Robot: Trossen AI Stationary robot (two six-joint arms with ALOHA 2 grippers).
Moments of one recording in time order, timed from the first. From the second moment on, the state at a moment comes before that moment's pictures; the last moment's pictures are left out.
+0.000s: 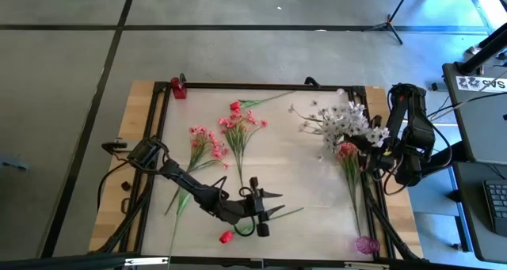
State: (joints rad) left arm -0.51 2.10 1.21 0.75 -0.77 -0.03; right arm 1.28 0.51 0.69 -1.35 1.51 1.17
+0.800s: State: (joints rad) left arm -0.46 1.90 1.21 0.08 -0.65 -0.42; right arm 1.07 0.51 0.47 -1.14 1.44 1.40
